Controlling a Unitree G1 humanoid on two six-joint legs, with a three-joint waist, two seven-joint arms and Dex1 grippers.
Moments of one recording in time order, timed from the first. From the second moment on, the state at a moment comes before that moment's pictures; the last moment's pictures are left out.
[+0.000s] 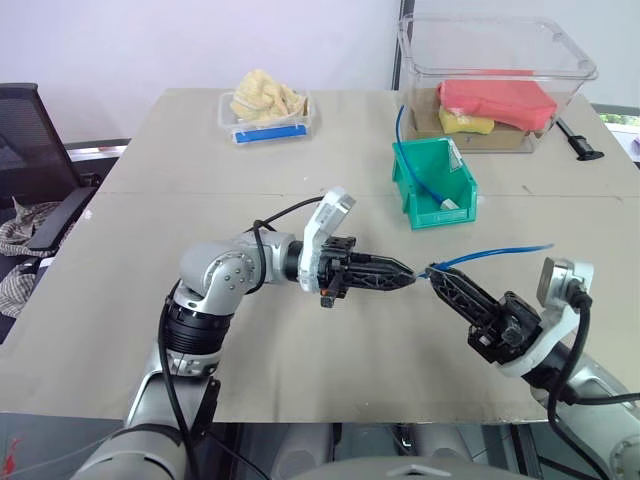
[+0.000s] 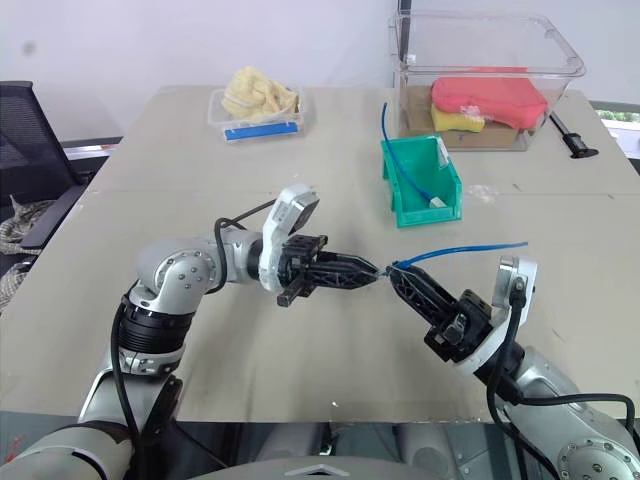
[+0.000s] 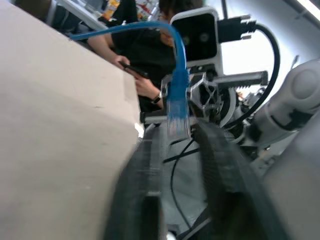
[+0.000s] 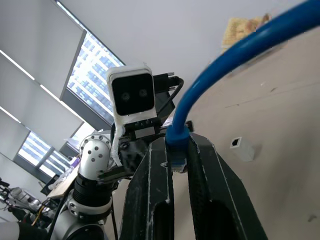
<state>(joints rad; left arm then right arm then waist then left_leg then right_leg) -0.61 0.47 -0.12 -0.15 -0.86 1.01 -1.13 0.27 -0.47 -0.11 -0.86 1.41 0.56 0.20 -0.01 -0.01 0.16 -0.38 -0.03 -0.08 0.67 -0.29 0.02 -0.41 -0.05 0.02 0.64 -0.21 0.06</state>
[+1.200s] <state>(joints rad) -0.58 0.50 -0.12 0.55 -0.16 -0.09 -1.13 0.27 -0.44 -0.08 -0.77 1.13 0.52 0.27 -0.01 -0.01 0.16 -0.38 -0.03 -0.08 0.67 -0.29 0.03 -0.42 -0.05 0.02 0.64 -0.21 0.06</state>
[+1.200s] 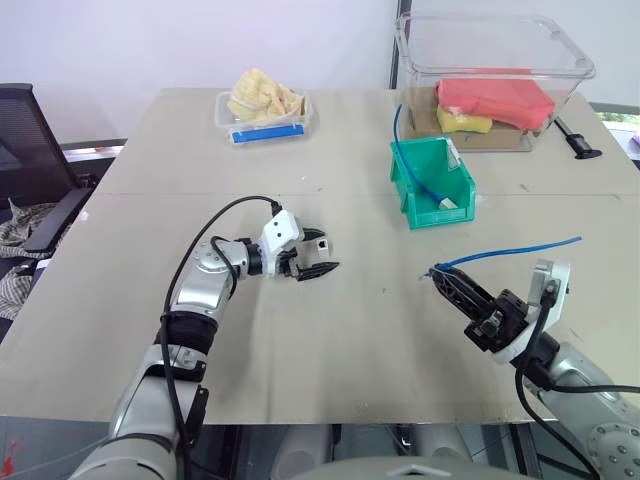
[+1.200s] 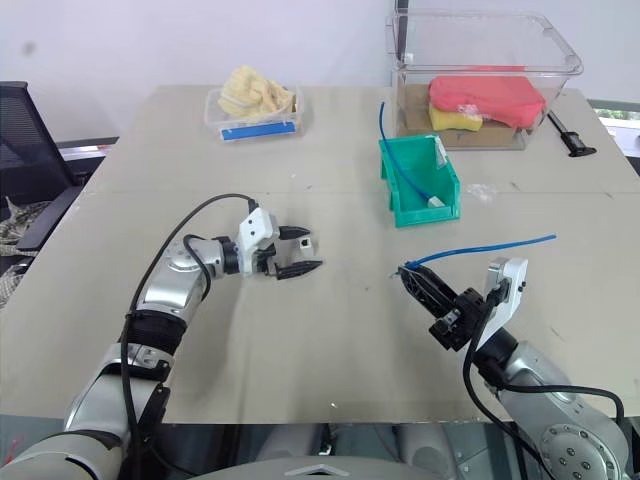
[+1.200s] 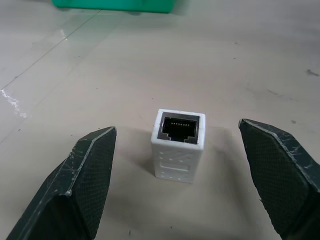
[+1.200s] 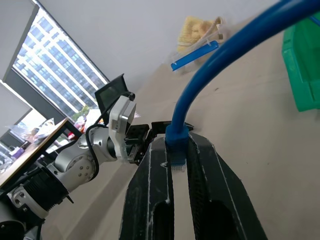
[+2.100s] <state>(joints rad) -0.66 0.28 -0.36 0.45 -0.12 -0.05 -1.35 -0.09 -0.72 0.02 -0.57 0.79 0.51 0.68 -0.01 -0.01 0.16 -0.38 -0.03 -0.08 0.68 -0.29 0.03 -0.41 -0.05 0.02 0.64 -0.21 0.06</state>
